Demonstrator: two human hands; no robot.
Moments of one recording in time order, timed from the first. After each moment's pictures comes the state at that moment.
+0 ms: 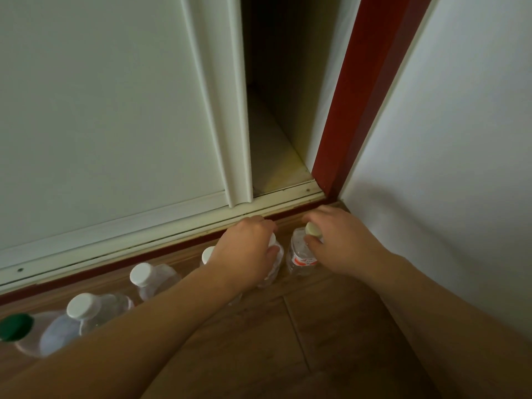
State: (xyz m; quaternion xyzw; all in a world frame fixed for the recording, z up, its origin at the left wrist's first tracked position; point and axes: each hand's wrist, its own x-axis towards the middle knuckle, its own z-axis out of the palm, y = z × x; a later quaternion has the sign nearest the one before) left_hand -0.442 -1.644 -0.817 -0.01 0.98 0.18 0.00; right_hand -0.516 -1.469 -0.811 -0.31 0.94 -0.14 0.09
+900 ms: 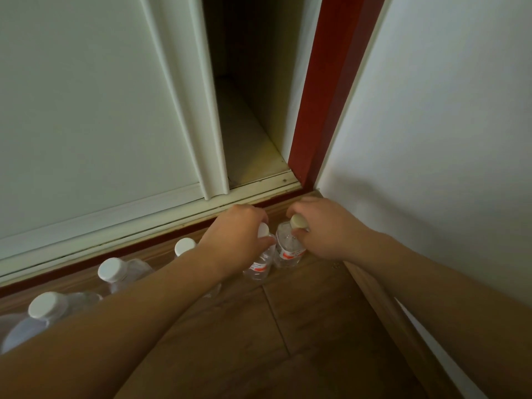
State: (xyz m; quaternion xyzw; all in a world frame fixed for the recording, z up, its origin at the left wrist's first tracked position) left_hand -0.456 -1.627 -0.820 0.02 0.98 0.20 0.01; right_hand -0.523 -1.449 -0.810 -0.33 0.93 -0.12 0.11
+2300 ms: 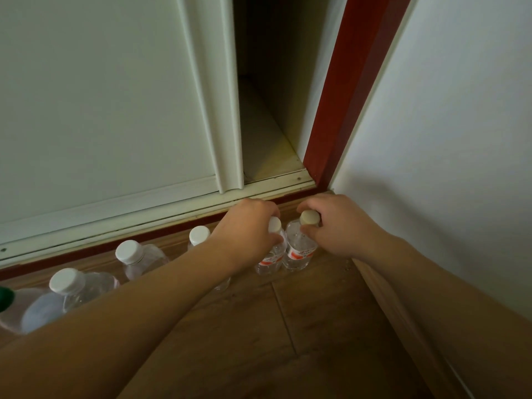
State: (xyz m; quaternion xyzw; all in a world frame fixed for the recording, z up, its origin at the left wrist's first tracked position) left_hand -0.450 -1.629 -0.825 -0.01 0.97 0.23 0.01; right_hand -0.520 -1.450 -0.816 -0.33 0.93 -0.17 0.08
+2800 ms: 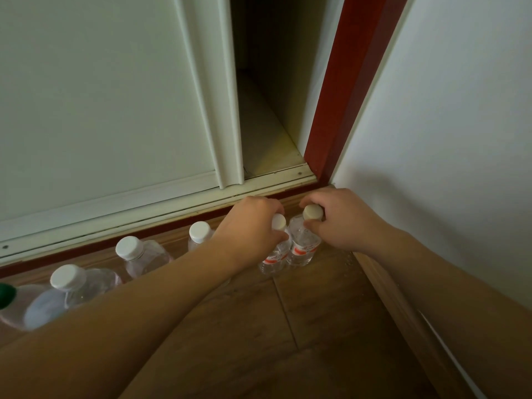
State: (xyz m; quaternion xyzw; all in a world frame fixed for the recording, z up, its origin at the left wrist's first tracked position) left_hand -0.447 -1.623 -0.825 0.01 0.97 0.24 0.00; right_hand -0.522 -1.446 -0.815 -0.33 0.92 -0.18 0.08
